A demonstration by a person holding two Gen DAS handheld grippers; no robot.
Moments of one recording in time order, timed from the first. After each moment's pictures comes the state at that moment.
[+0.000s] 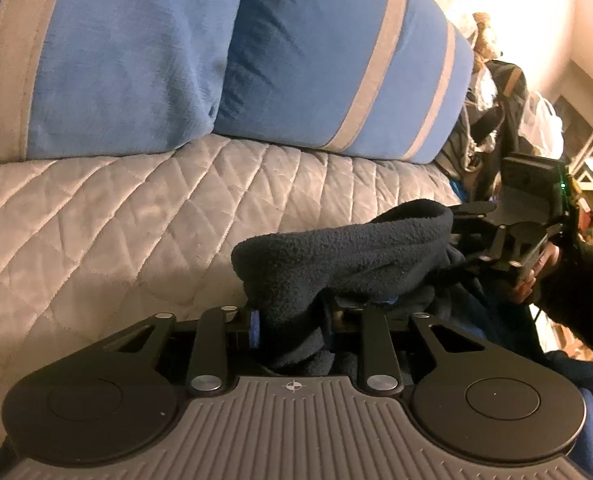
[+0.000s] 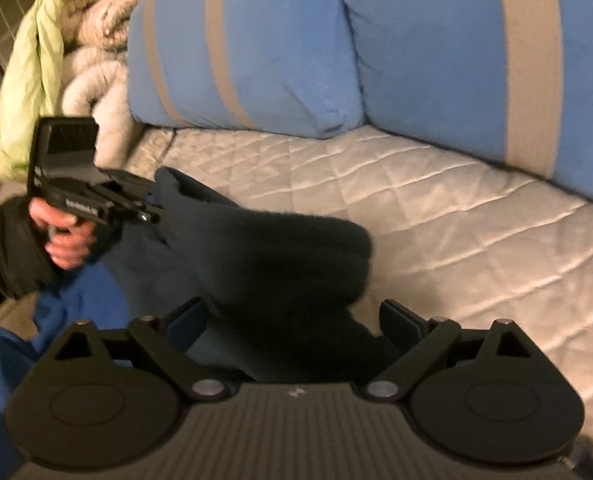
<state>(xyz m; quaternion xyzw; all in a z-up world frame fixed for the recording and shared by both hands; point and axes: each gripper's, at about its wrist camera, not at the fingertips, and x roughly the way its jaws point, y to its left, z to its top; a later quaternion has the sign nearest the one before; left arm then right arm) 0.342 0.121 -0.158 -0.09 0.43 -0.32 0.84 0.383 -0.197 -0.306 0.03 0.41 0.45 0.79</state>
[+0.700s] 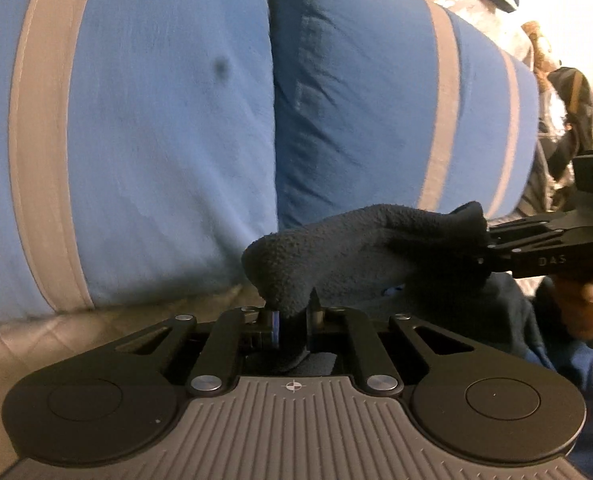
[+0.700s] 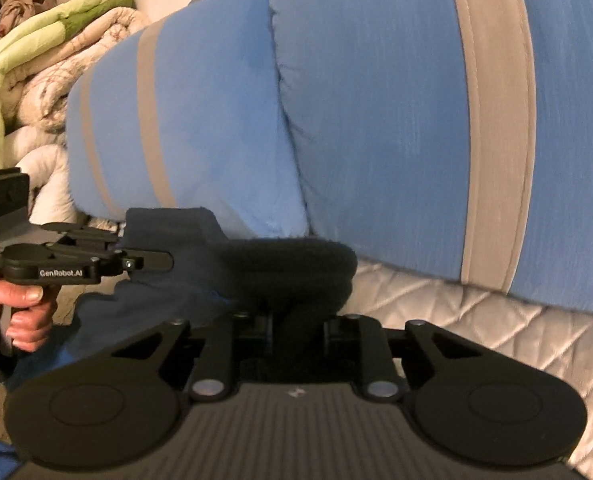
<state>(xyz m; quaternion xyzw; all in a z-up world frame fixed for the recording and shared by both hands) 0.388 0.088 -0.109 0.00 0.36 -0.19 0.91 0.436 -0.174 -0.251 0.06 0.36 0.34 0.87</state>
